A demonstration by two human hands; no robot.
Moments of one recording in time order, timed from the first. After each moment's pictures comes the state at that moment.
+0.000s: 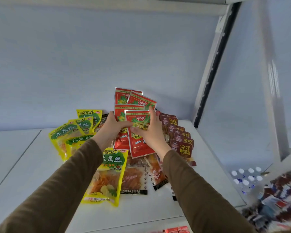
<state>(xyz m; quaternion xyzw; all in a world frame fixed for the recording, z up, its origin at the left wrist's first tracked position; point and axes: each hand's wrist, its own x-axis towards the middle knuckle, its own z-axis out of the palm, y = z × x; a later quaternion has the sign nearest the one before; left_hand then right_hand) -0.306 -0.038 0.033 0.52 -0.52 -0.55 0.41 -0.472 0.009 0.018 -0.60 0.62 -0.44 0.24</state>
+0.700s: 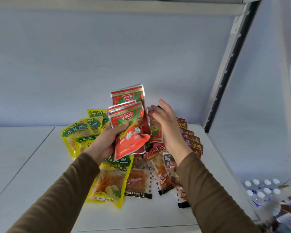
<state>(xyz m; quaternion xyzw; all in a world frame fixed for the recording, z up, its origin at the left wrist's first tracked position) -0.290 0.000 0.028 0.38 -0.41 -0.68 0.47 -0.508 0.012 0.053 -0.50 0.43 -0.59 0.47</state>
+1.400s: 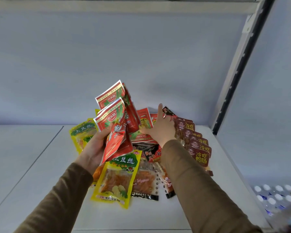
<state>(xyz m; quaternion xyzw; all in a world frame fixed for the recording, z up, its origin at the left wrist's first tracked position) -0.253 0.016 0.015 0.32 -0.30 -0.73 0.52 -0.483 -0.025 0.033 -0.64 0.74 -0.18 0.07</state>
